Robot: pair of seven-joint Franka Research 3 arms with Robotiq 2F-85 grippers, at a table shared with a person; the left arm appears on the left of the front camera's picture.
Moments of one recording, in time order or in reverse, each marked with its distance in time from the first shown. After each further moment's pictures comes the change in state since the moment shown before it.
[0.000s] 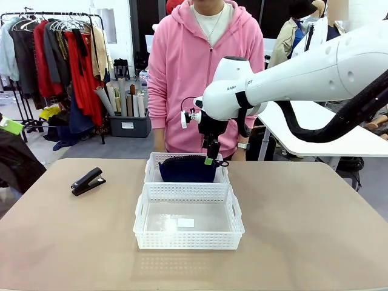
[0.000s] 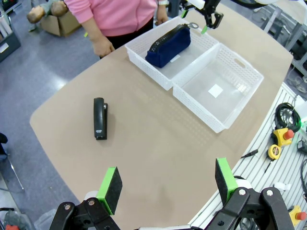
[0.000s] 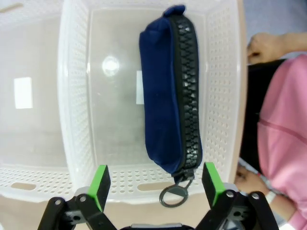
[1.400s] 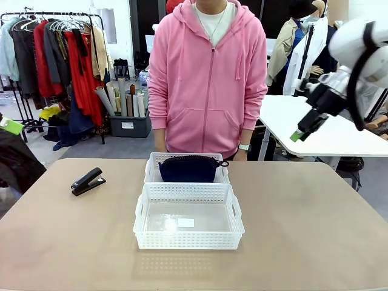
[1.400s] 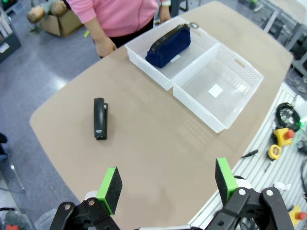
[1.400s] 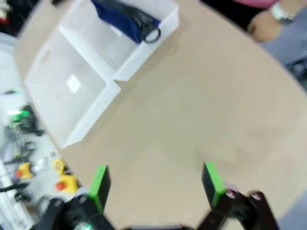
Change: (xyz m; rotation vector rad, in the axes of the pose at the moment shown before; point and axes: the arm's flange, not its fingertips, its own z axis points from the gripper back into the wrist) left arm 0.000 0.000 0.000 0.001 0.001 -0.001; right arm -0.302 0.045 0.146 0.235 -0.275 -0.890
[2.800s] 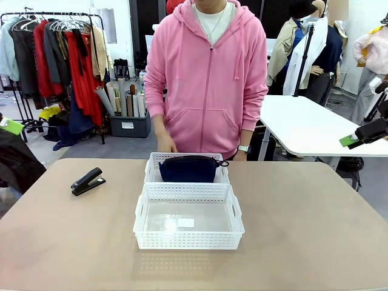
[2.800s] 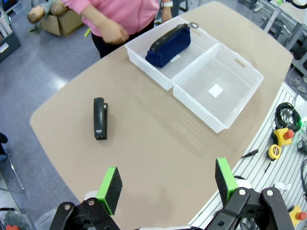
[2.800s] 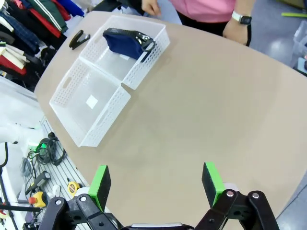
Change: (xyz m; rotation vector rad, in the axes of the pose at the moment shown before) left arm 0.000 0.000 0.000 0.000 0.000 0.000; right arm -0.150 -0.008 0.058 0.052 -0.344 -0.102
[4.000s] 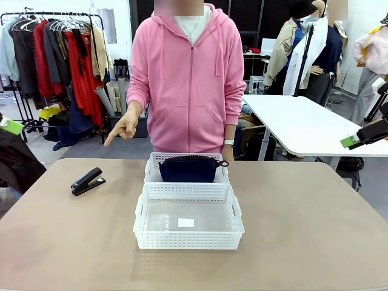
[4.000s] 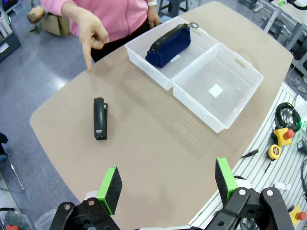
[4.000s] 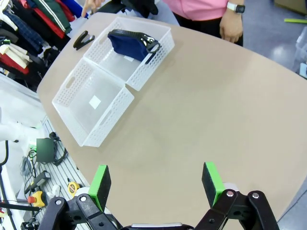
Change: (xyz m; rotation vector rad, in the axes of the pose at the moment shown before) left arm 0.000 0.000 0.000 0.000 0.000 0.000; right arm -0.006 0.003 0.000 0.013 -0.020 0.017
